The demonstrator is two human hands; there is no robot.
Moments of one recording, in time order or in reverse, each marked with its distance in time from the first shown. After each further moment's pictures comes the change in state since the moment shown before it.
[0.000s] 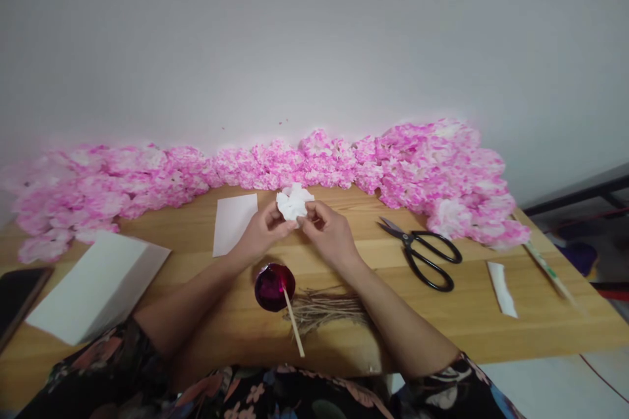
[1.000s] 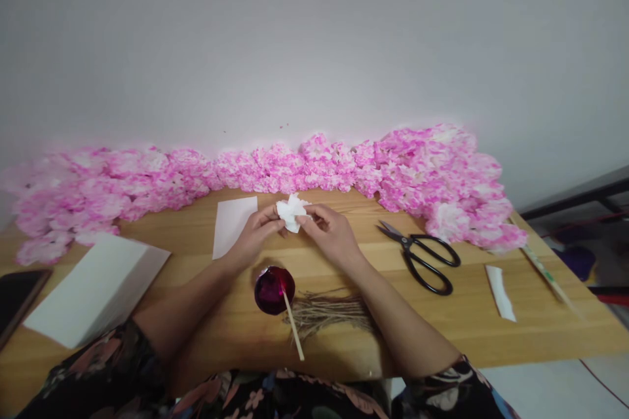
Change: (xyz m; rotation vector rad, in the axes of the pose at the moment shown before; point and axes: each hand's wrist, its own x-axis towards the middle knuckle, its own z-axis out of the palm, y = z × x) left_hand 0.002 -0.006 -0.009 -0.157 -0.063 0.022; right_hand 0.006 0.002 -0.008 -0.006 -0.055 -0.046
